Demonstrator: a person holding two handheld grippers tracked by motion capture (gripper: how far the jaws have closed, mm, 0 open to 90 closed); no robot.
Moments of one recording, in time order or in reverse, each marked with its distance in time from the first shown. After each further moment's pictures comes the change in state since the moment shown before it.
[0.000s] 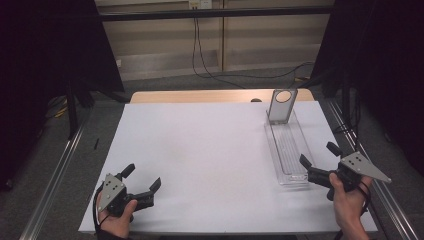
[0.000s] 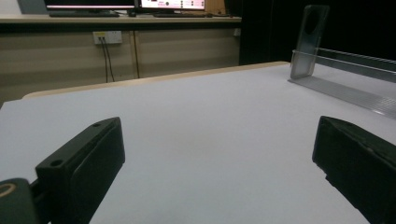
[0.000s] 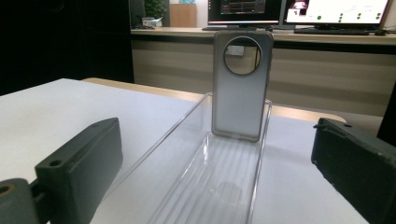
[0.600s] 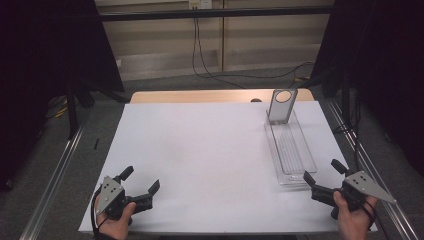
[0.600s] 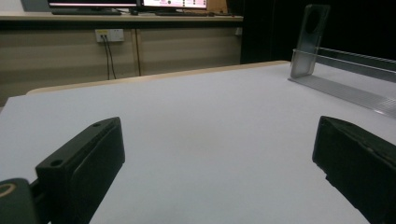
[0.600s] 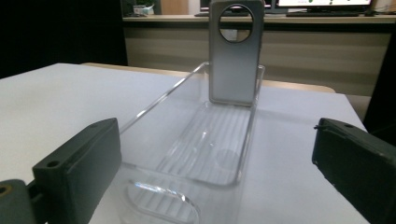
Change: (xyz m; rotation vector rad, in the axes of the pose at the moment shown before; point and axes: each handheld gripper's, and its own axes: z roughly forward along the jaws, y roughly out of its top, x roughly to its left) left arm -0.002 -0.001 -0.007 0.004 0.019 0.005; right arm 0.008 -0.028 -0.032 0.044 -0.035 0.027
